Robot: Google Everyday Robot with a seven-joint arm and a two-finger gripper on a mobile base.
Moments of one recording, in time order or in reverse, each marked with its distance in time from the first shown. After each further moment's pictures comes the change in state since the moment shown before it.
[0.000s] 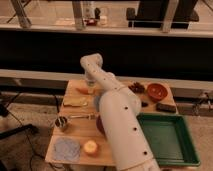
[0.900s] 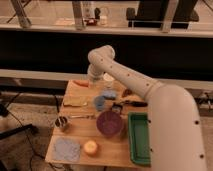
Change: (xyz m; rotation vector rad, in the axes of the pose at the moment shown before) arm -0.010 0.071 -0.134 0.188 -0.130 -0.022
